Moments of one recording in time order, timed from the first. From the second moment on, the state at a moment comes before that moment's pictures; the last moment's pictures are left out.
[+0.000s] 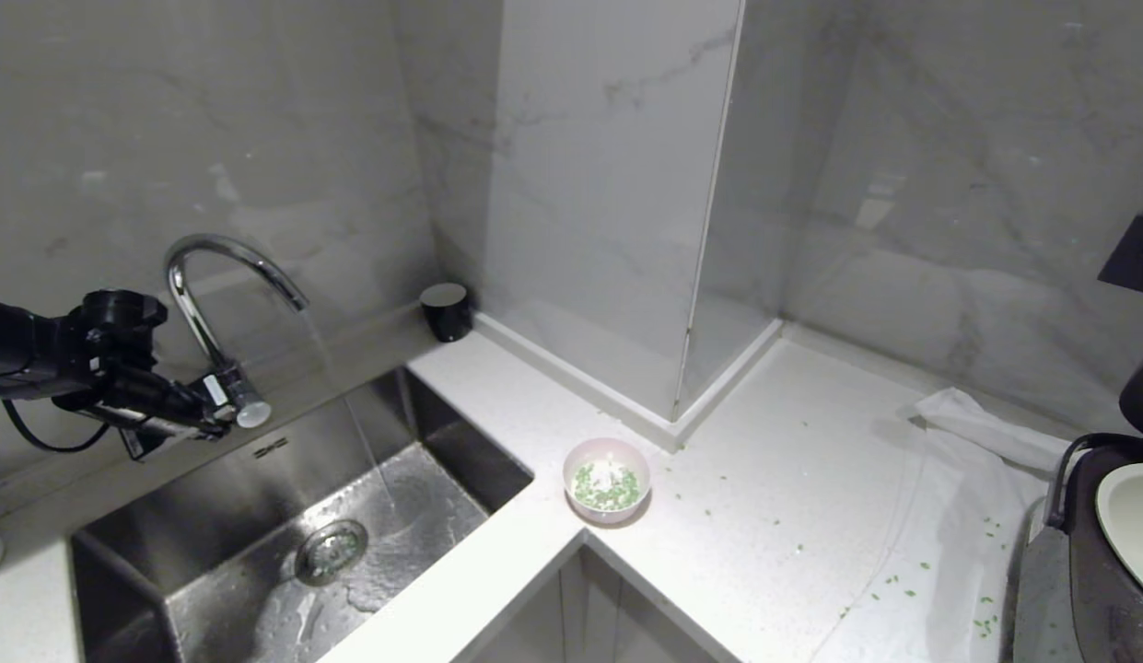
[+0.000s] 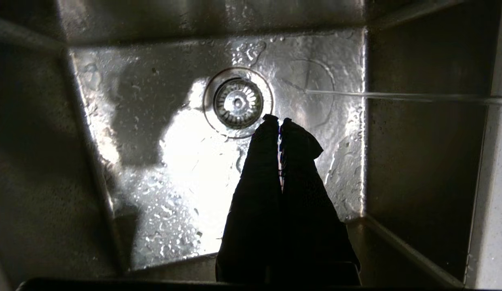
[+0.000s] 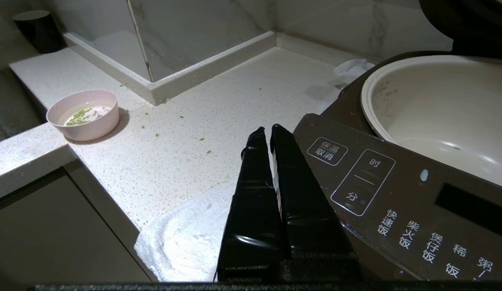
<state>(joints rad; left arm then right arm) 0.33 2.19 -1.49 0.22 -0.12 -0.39 0.00 0.00 0.00 0.00 0.00 0.01</state>
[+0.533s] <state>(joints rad) 0.35 2.29 -1.63 0.23 -0.10 -0.39 0.00 0.00 0.00 0.00 0.00 0.01</state>
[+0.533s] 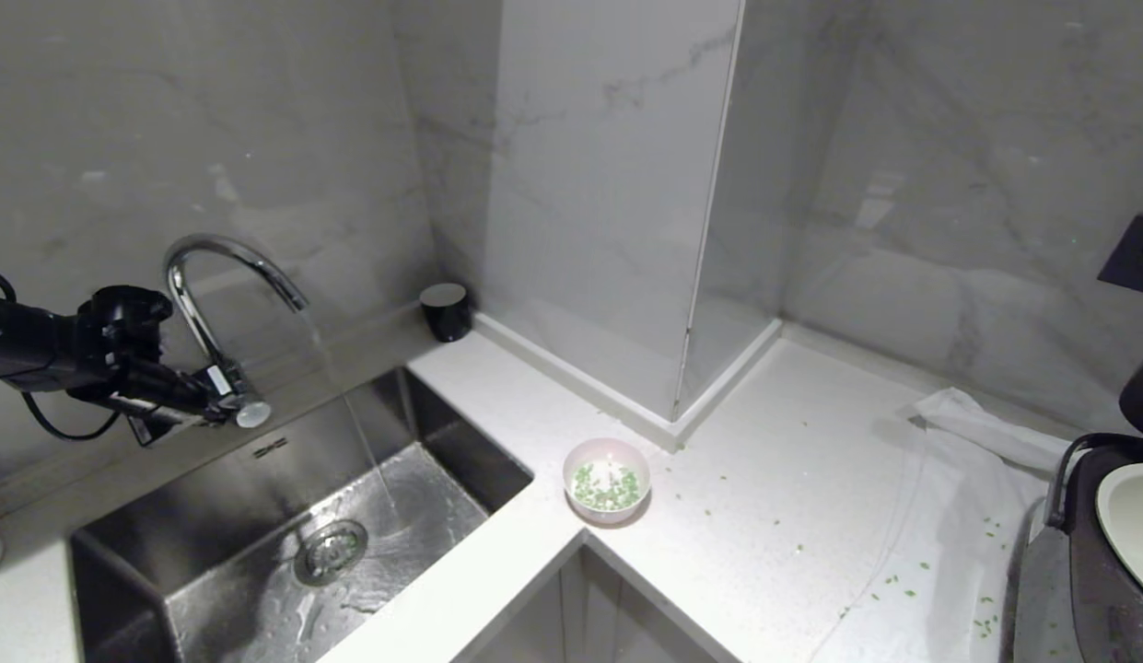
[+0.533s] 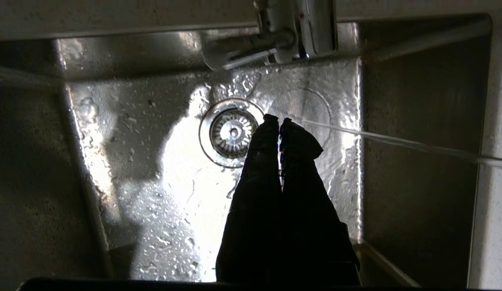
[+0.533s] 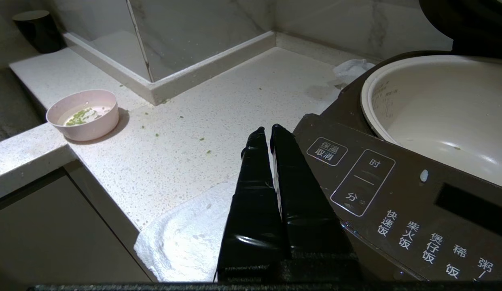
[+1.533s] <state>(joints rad) 0.36 2.36 -1.76 0.17 0.10 -0.42 0.00 0.00 0.00 0.00 0.00 0.01</state>
